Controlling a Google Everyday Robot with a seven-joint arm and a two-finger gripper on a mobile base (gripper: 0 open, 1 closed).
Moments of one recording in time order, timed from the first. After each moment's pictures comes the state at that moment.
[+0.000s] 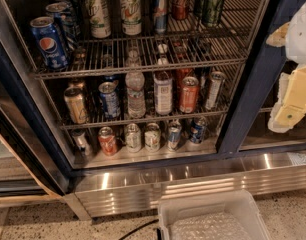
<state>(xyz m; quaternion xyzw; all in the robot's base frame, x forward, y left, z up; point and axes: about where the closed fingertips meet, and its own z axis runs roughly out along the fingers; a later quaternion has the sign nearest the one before) 0.438 -0.217 0.976 -0.60 0.78 -0.03 0.16</state>
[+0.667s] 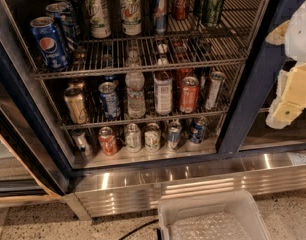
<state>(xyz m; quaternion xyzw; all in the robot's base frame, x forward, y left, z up) 0.447 -0.220 0.975 -0.60 0.78 -0.03 0.17</state>
